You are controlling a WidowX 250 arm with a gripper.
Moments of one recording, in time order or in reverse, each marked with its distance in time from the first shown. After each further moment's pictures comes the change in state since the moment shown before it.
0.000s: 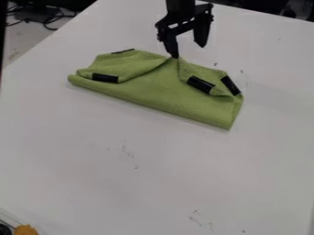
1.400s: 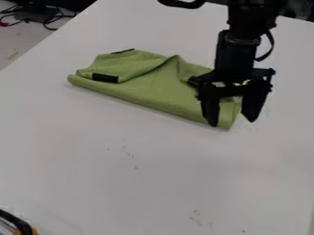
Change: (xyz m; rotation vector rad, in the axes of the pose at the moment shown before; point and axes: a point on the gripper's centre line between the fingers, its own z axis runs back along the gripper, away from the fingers) arm -0.176 0.028 0.009 0.218 0.228 -0.205
